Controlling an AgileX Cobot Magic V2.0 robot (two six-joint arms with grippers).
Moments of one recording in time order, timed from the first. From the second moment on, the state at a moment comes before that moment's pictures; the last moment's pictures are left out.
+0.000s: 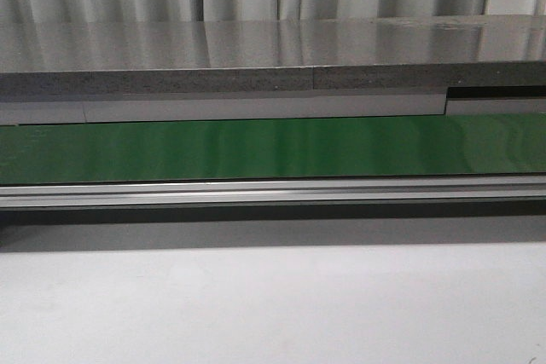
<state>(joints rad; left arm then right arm) -0.07 0.00 0.00 0.14 -0.04 -0.11 0.07 -0.01 0.03 0.06 0.12 0.00</state>
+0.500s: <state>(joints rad) -0.07 0.00 0.00 0.14 -0.03 -0.11 0.07 -0.01 0.03 0.06 0.12 0.00</state>
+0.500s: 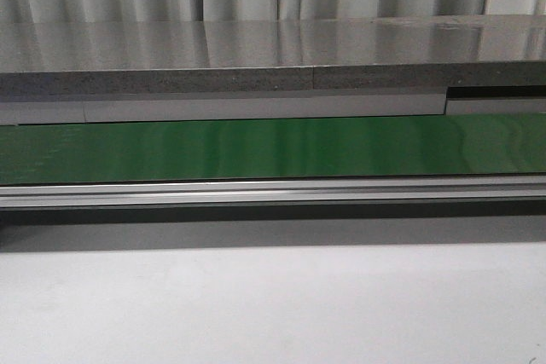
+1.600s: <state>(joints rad) -0.07 0.96 -0.95 0.07 0.93 -0.11 0.07 -0.01 0.03 0.06 0.12 0.00</state>
